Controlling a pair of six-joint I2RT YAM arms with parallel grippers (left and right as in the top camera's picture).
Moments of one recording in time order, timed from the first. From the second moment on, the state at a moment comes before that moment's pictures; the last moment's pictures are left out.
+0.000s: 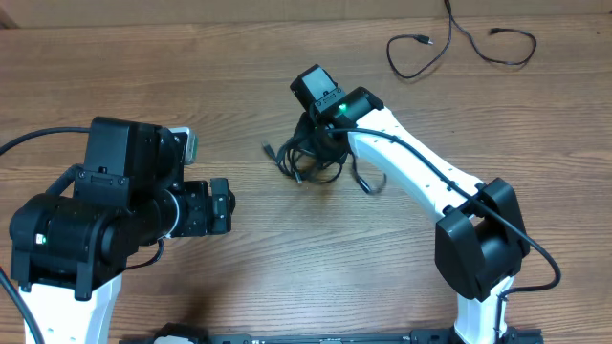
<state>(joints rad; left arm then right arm) -0.19 1.19 1.66 -1.61 0.16 -0.26 0.62 2.02 1.71 -0.92 -0.10 0.96</state>
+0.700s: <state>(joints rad) -0.19 1.20 1.66 -1.60 0.16 -0.26 0.59 1.76 1.92 -1.00 -0.29 0.75</state>
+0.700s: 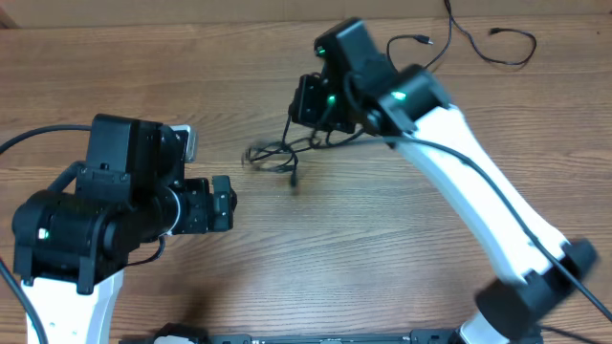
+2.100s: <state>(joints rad) -0.19 1.27 1.66 -1.63 0.16 -0.26 0.62 2.00 1.72 -1.00 -0.16 0.67</state>
